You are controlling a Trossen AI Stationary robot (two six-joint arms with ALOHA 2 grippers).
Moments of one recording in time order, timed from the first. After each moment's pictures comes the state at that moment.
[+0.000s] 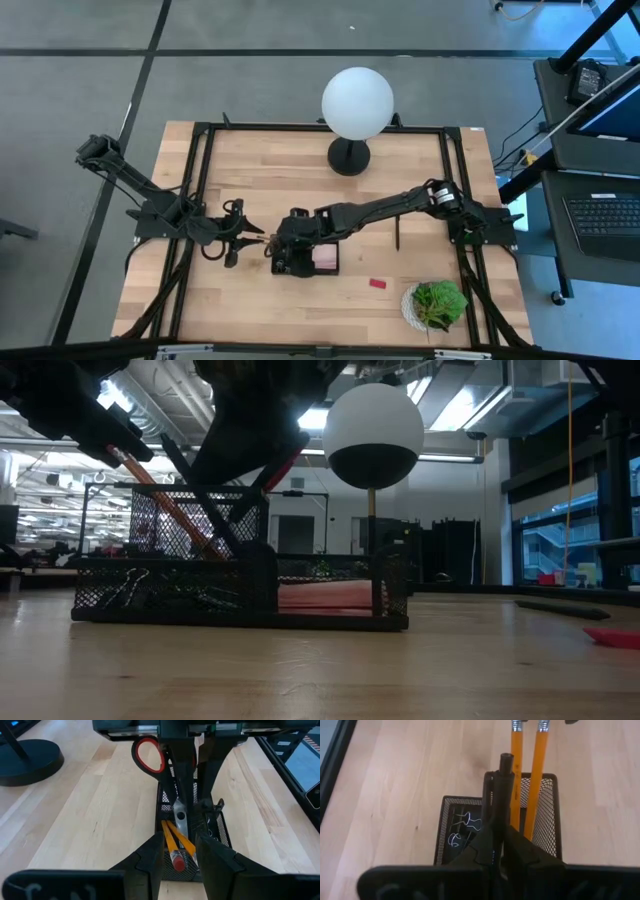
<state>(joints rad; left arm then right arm) -0.56 0.82 0.38 -0.13 -0.50 -0.38 0.19 2.22 1.89 -0.57 0.00 0.12</state>
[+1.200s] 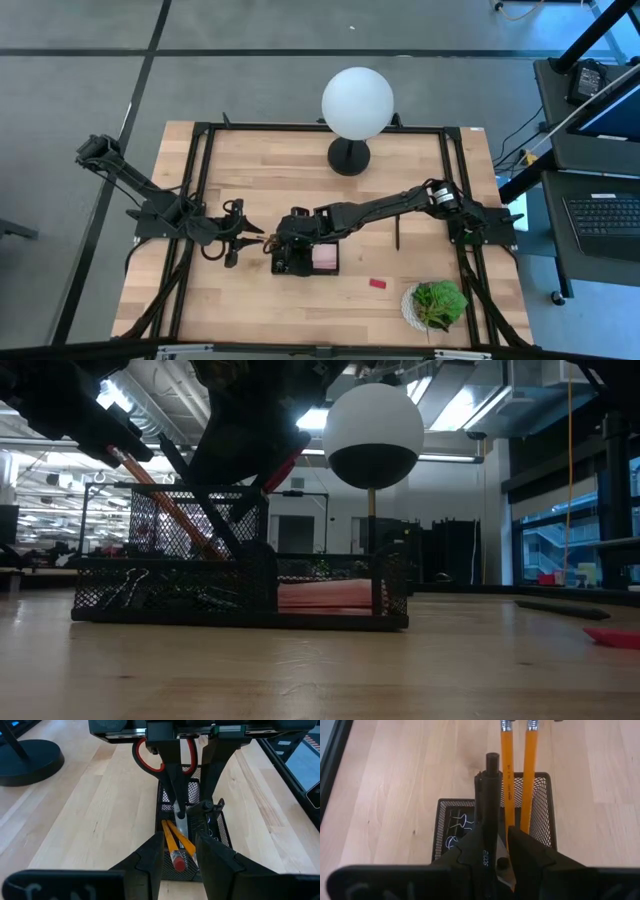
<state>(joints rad) -0.56 0.82 0.38 -0.13 -0.50 -0.38 0.19 2.23 1.89 -0.55 0.01 0.16</state>
